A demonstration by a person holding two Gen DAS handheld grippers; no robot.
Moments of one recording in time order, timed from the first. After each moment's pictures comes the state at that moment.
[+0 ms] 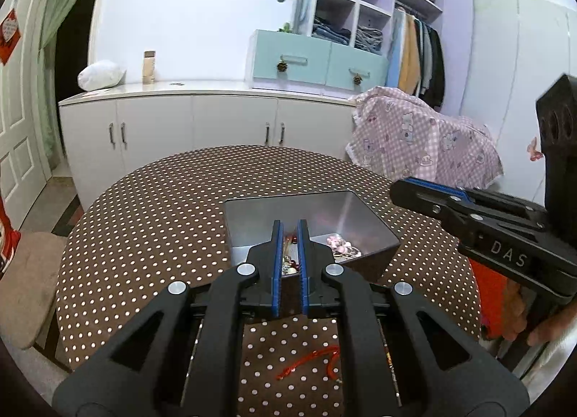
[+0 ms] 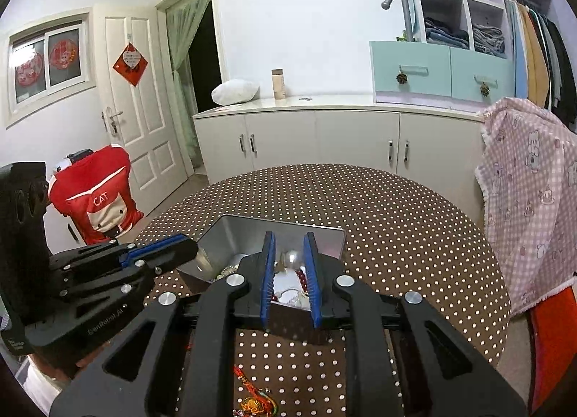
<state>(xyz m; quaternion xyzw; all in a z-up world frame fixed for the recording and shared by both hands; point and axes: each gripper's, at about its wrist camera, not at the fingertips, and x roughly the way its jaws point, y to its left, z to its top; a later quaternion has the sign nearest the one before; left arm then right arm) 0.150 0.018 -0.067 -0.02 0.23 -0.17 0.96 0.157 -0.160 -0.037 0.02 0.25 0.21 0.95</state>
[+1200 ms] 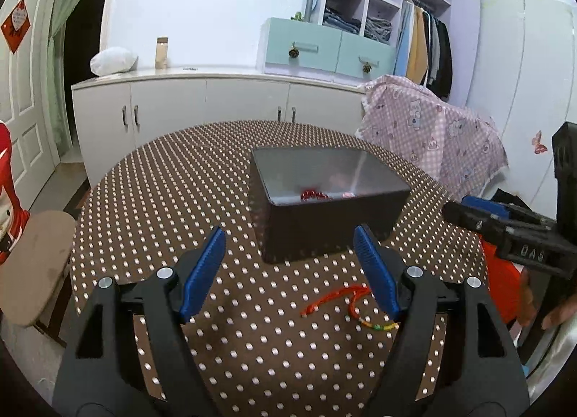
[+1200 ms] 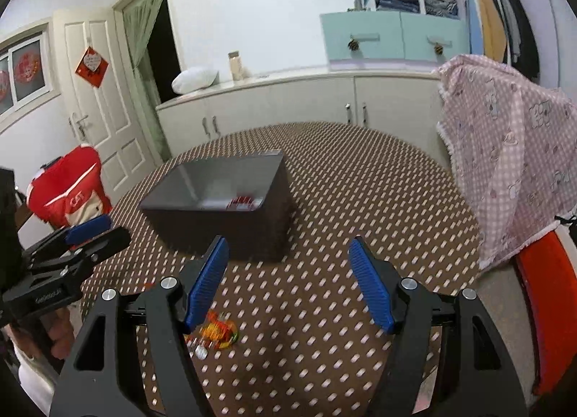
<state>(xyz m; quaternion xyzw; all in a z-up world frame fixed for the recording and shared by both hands) 0.114 0.039 -0.096 -0.03 0.26 -0.15 0.95 0.116 -0.188 -0.081 0.06 0.30 0.14 0.94</state>
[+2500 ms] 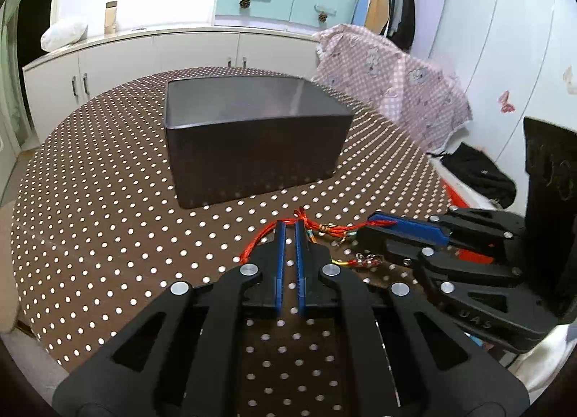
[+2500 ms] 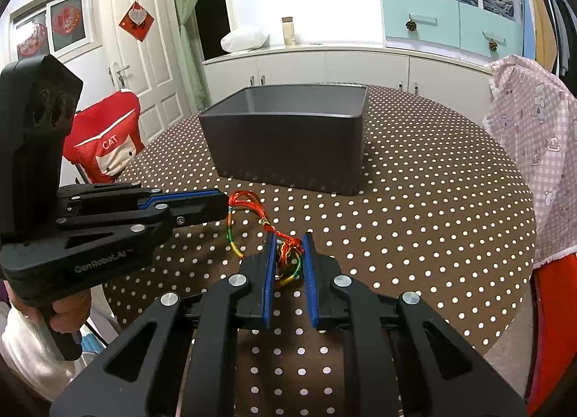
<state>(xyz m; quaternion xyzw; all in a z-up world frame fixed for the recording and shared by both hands) 0.119 0.006 -0.118 -0.01 0.34 -0.24 0.91 0.093 -0.150 -0.108 0.00 0.33 0.22 0.92</state>
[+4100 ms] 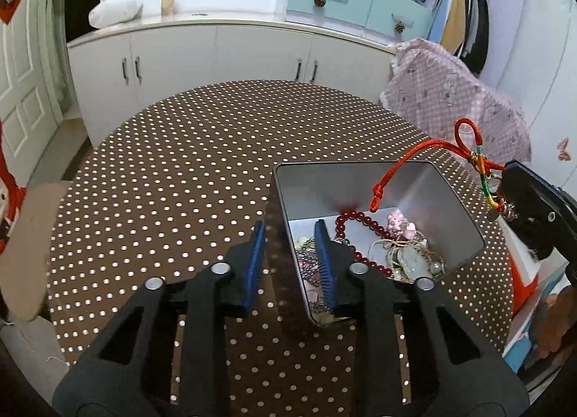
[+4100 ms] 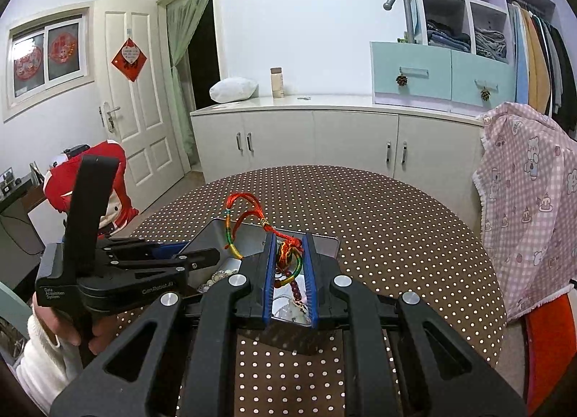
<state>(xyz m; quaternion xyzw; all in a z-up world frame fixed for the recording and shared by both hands) 0.223 0.037 -0.092 -0.04 0.37 -0.13 0.92 0.163 -0.153 -0.038 0.01 0.25 0.20 0.95</state>
